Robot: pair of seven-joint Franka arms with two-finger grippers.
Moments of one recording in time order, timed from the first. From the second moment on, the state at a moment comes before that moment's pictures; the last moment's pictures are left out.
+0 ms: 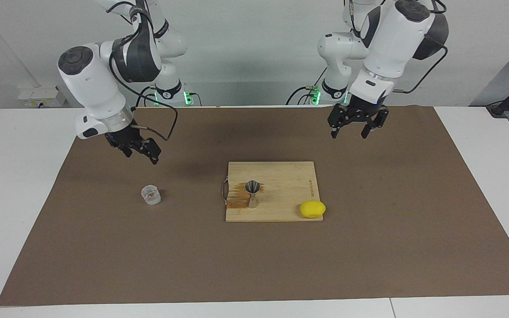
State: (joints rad) left arm -0.02 -0.05 -0.23 -1.74 -0.09 1.83 -0.16; right arm 0.13 0.02 -0.08 -1.82 0.08 1.86 0.40
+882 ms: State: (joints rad) left arm 0.21 -0.05 -0.22 -1.64 -0.03 1.62 0.25; right arm 0.12 0.01 -0.08 -1.61 -0.02 1.69 0.40
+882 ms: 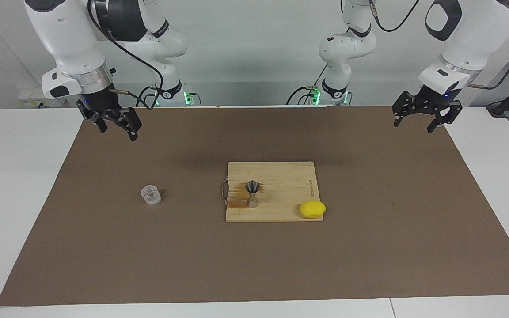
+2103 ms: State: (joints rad) left arm 0.20 -0.05 -0.24 -1.64 -0.03 1.61 0.19; right arm 0.02 -0.01 0.02 -1.60 -0.02 1.61 0.40
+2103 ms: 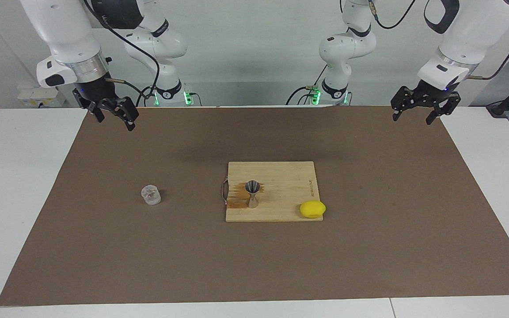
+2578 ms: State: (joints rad) left arm 0.20 -0.05 -0.24 -1.64 -0.03 1.61 0.19; right arm 0.01 -0.01 0.04 -1.60 -0.02 1.58 0.37
